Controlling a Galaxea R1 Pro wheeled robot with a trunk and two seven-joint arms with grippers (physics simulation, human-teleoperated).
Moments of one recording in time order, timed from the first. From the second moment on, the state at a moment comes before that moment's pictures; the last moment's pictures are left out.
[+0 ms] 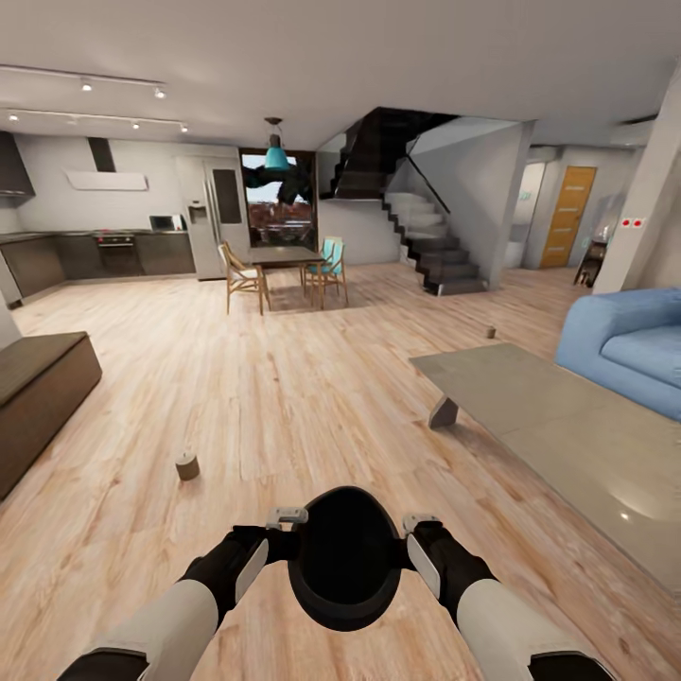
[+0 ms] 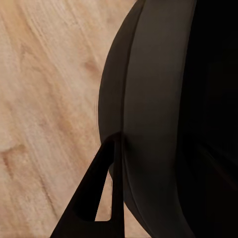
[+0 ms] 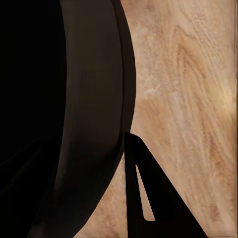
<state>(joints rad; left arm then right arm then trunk) -0.72 -0.14 -0.03 -0.34 0.02 0.38 -0.05 -0.72 0.16 0.01 -0.37 -0.06 0.54 -0.12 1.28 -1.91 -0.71</state>
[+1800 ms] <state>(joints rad) -0.72 -0.14 -0.03 -0.34 0.02 0.38 -0.05 -0.72 0.16 0.01 -0.37 -0.06 0.54 -0.12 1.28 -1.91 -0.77</state>
